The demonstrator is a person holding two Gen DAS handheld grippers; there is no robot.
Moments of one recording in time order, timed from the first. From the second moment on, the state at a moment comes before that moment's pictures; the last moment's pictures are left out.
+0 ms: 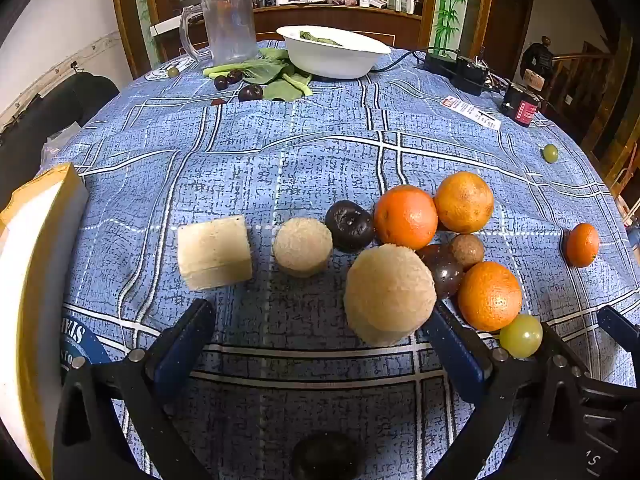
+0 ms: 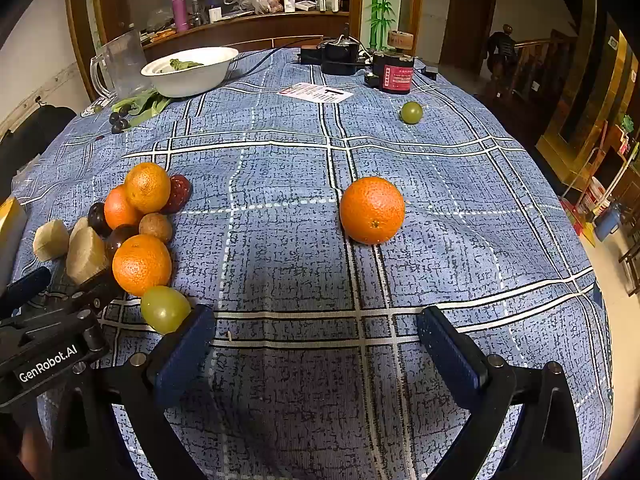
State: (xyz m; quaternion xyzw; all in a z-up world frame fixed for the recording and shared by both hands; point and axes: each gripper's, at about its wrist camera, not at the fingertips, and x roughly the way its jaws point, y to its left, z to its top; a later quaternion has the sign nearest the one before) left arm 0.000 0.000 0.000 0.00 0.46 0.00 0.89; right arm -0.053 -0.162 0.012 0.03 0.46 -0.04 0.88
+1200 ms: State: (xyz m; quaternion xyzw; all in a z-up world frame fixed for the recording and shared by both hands) left arm 0.002 0.002 0.001 0.01 0.48 -0.02 0.88; right arm -0.053 -0.162 0.011 0.03 0.47 -0.04 0.88
